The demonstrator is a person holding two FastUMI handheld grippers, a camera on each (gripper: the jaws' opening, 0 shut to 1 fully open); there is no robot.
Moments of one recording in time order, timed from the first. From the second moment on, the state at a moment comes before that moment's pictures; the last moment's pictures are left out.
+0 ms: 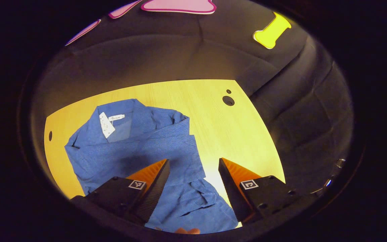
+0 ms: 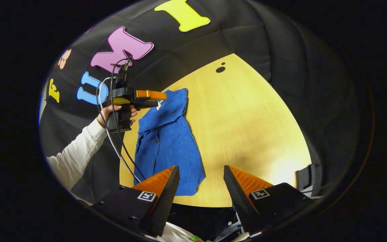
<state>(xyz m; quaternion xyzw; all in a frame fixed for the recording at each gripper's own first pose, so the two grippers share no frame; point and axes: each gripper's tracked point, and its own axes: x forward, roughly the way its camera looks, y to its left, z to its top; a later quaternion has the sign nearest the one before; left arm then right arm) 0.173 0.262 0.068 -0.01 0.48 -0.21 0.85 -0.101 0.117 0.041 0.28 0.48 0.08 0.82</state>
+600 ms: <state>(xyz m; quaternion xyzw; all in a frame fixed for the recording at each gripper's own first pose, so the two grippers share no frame) -0.037 0.514 -0.011 -0.03 0.58 -0.11 0.81 -0.098 0.223 -0.027 0.21 0.61 0.10 0.76</state>
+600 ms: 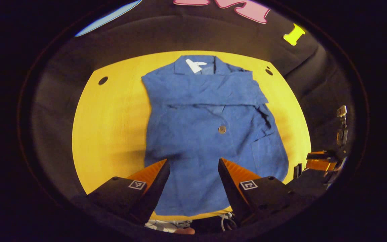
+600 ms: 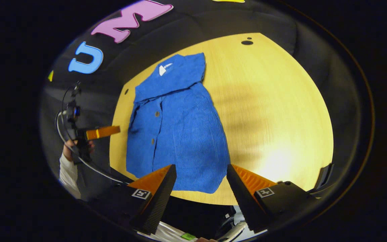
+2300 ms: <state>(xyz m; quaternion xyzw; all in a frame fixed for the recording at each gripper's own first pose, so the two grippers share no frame) -0.137 0.566 -0.141 -0.09 0.65 -0.05 0.75 -0.158 0.249 -0.138 0.07 0.73 0.03 0.68</state>
